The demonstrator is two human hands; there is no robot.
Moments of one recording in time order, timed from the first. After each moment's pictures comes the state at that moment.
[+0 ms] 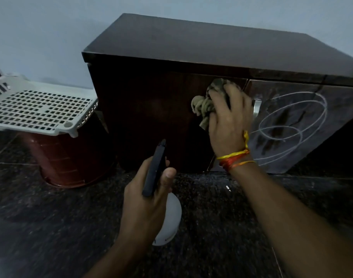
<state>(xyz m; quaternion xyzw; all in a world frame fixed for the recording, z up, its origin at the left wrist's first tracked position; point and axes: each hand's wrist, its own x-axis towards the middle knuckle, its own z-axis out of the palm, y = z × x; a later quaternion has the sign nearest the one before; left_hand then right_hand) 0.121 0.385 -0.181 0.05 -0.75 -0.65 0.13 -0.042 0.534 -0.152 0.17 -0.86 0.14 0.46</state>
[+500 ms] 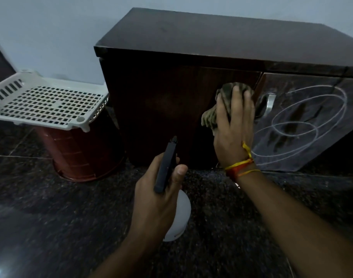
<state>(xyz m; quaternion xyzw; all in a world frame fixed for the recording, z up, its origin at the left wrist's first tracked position) 0.125 0.385 -0.179 0.06 -0.75 -0.65 0.12 -0.042 0.534 -0.198 0.18 -0.87 0.08 0.45</state>
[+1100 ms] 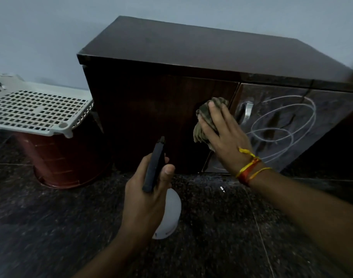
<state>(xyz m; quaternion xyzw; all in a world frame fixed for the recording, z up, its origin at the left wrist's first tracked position) 0.114 0.395 -0.179 0.03 -0.74 -0.66 0.14 -0.042 0.585 -0.184 0.34 -0.87 -0.05 0.35</state>
